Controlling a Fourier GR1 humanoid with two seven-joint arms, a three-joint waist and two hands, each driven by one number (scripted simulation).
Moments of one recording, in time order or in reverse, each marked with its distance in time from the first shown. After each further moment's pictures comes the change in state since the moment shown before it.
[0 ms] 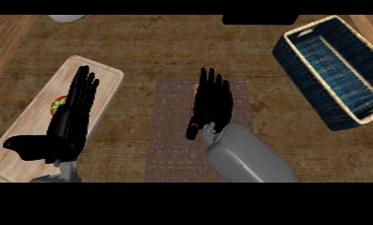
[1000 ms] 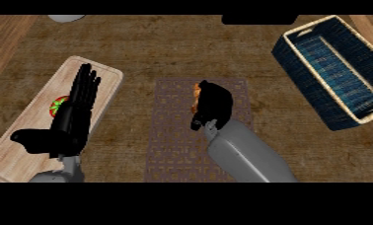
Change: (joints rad) left arm -0.029 -0.021 0.026 0.044 -0.017 -0.015 -0.009; right arm -0.011 0.005 0.001 0.170 -0.052 -0.103 -0.070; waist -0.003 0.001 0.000
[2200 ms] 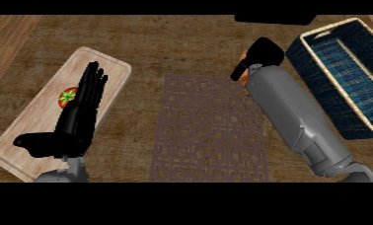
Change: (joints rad) left arm -0.005 -0.022 -0.022 -0.024 -0.017 -0.038 -0.012; right arm -0.304 -0.162 -0.301 0.464 0.024 -0.076 0.002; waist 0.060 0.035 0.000
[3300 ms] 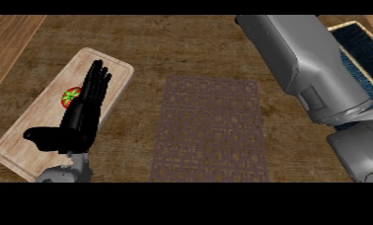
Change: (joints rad) left arm -0.025 -0.006 -0.004 0.028 -0.013 0.004 0.010; right arm -0.520 -0.009 -0.167 0.275 0.355 -0.399 0.075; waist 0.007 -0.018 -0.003
